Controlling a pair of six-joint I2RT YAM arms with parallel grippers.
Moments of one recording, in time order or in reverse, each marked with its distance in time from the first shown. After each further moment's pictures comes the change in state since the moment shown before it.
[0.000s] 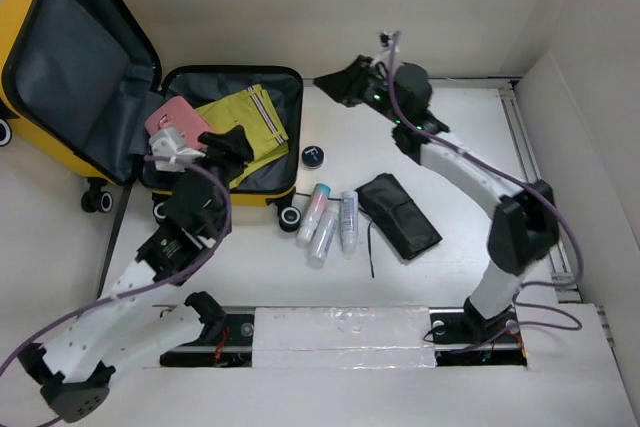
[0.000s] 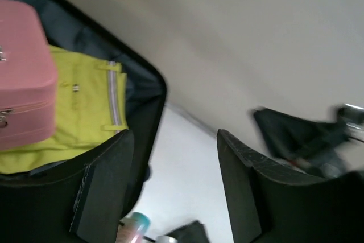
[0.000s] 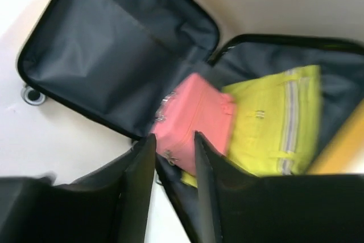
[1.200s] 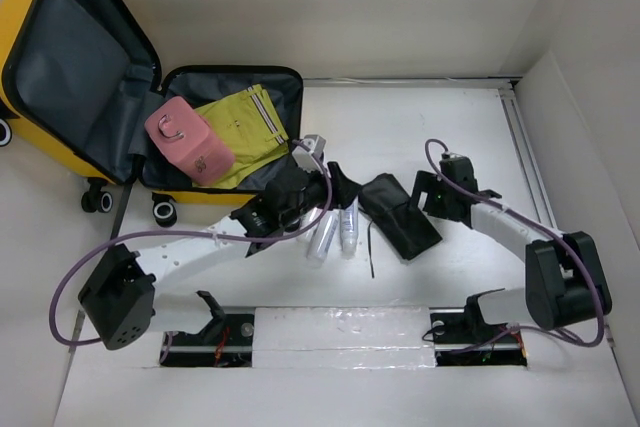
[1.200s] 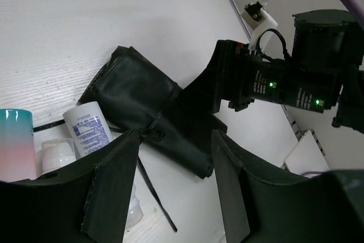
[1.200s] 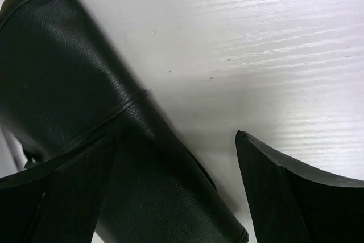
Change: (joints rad) left arm -0.090 0.554 -0.110 0.283 0.821 -0.041; right arm -0.314 -0.476 -0.903 -0.628 0.418 -0.317
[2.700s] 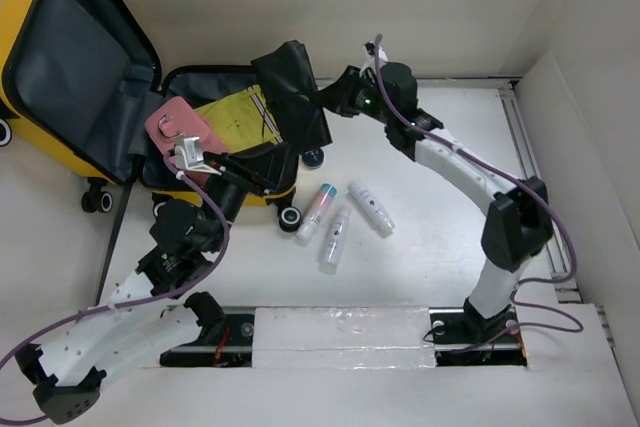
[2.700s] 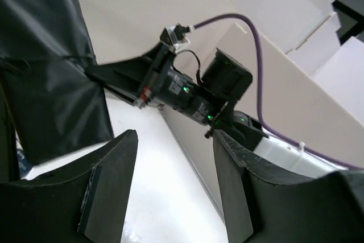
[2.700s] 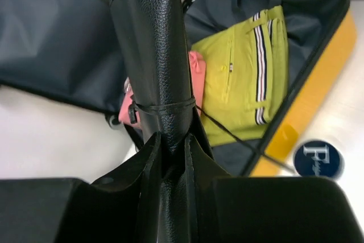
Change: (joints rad) left arm 0.021 -0.608 -0.006 -0.030 -0.294 0.047; right arm 0.299 0.399 0.863 0.350 -0.375 0.264
